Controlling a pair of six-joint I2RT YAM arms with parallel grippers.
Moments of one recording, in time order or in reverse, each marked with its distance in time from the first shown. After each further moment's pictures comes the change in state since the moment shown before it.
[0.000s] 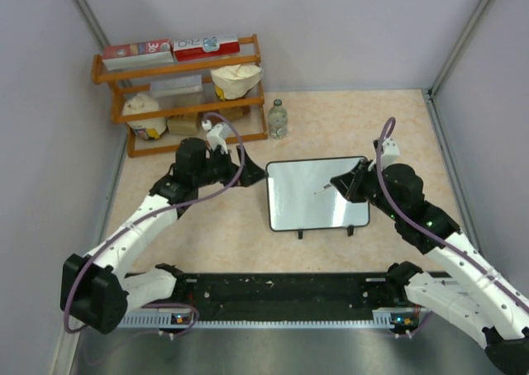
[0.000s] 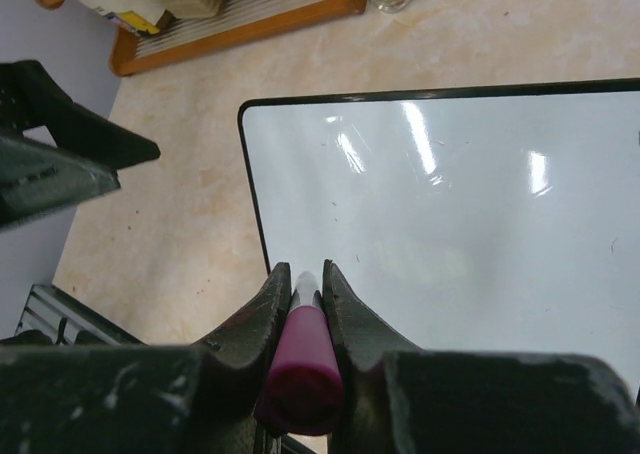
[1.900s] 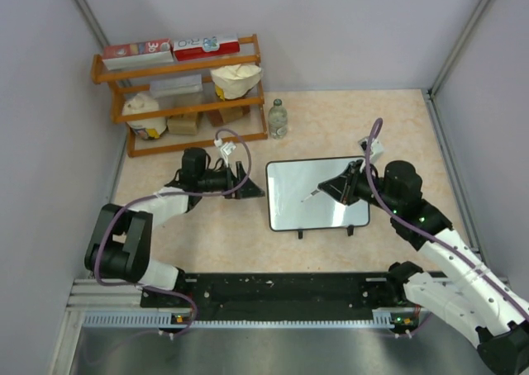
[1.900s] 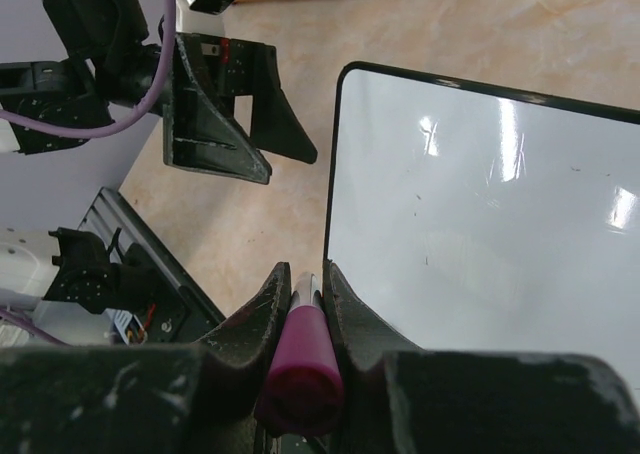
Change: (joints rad) left arm 0.274 0.314 -0.217 0.422 0.586 0.018; right arm -0.091 0.063 -0.062 0.176 -0.390 -0.086
